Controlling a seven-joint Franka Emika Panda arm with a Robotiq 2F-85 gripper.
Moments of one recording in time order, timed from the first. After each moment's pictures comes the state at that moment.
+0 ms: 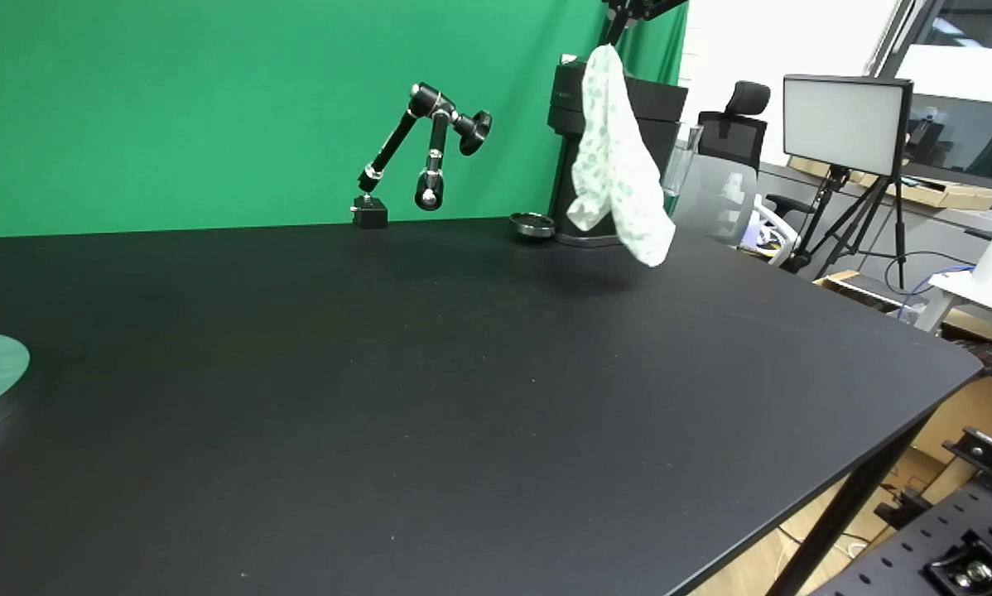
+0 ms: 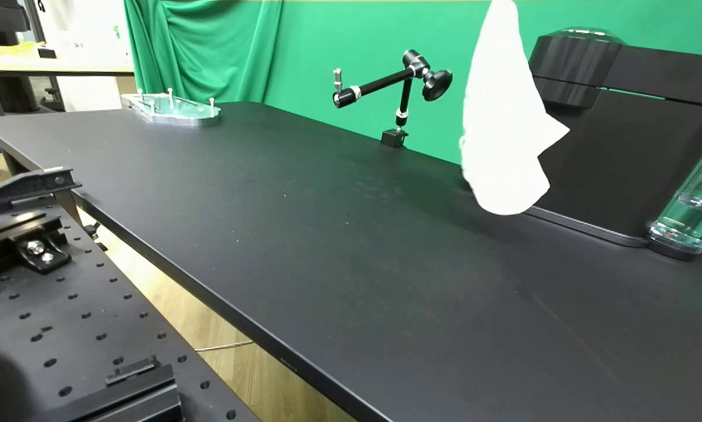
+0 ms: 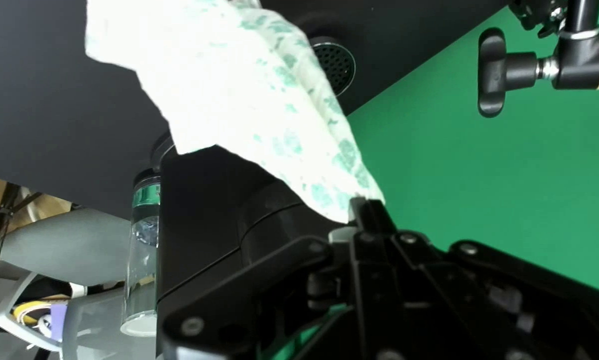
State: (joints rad) arm 0.03 -0.05 -0.20 -2.31 -0.28 2.88 0.72
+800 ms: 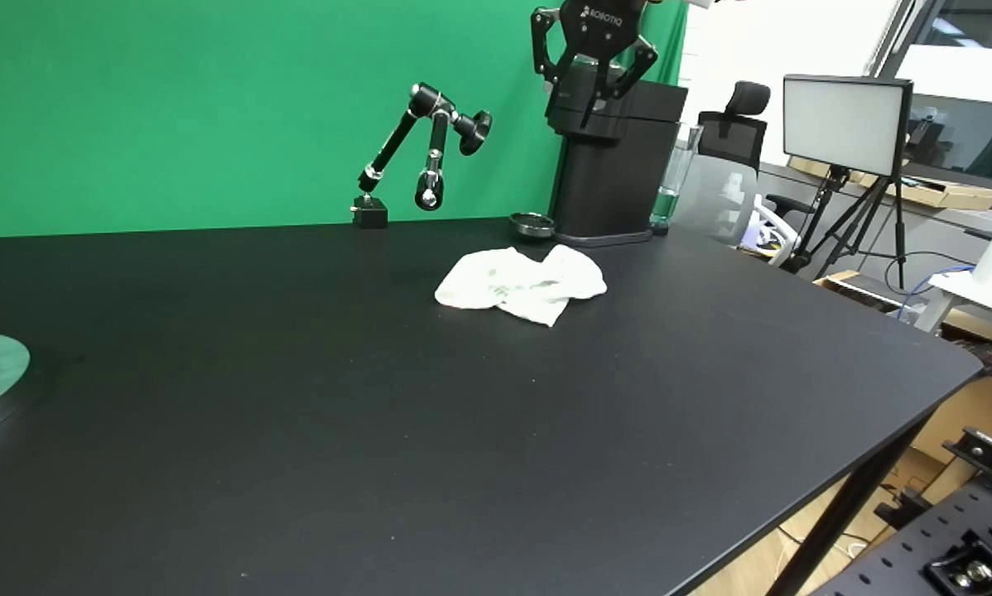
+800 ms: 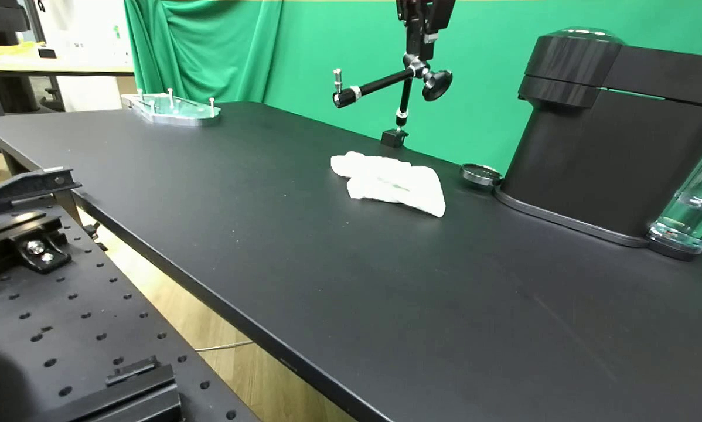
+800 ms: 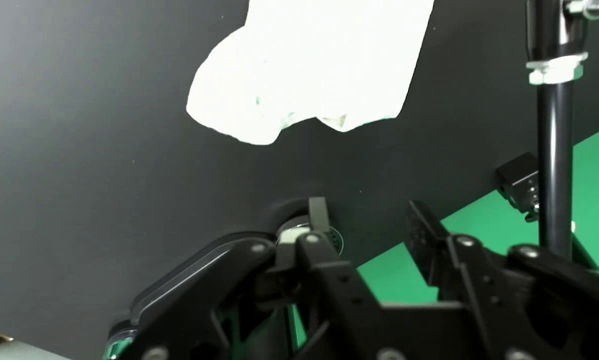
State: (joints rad) arm 0.05 0.01 -0.08 -2.36 -0.08 2.72 0.60
